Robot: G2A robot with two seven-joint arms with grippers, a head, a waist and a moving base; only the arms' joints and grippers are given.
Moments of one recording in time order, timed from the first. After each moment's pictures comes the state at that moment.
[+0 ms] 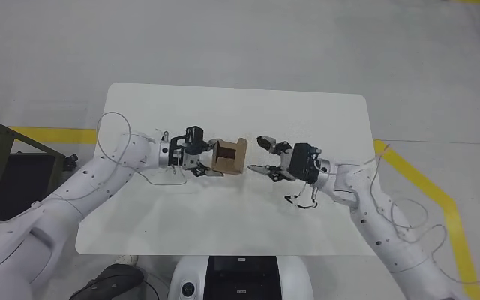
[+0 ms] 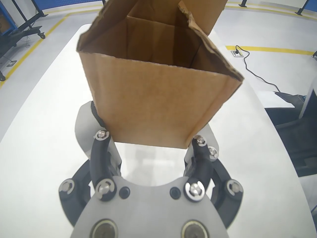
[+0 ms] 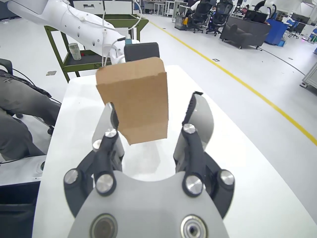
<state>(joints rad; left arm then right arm) 0.68 -0.80 -0.48 -1.20 1.34 -0.90 0.57 -1.12 -1.12 1.01 -1.58 -1.28 -0.82 -0.24</state>
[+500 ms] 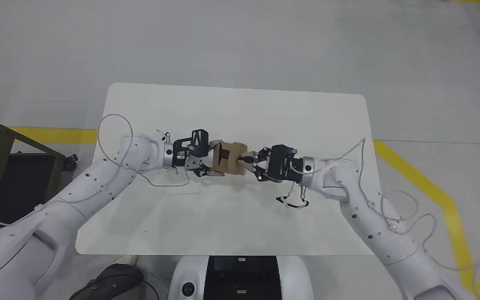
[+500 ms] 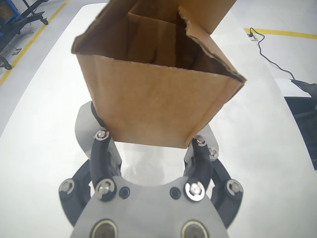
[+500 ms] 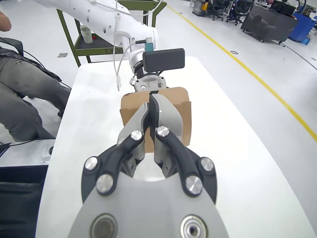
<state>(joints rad) 0.72 -0.81 -0.53 -1.22 1.37 -0.86 0.45 -1.04 -1.15 0.91 -1.57 -1.24 -0.84 -0.09</state>
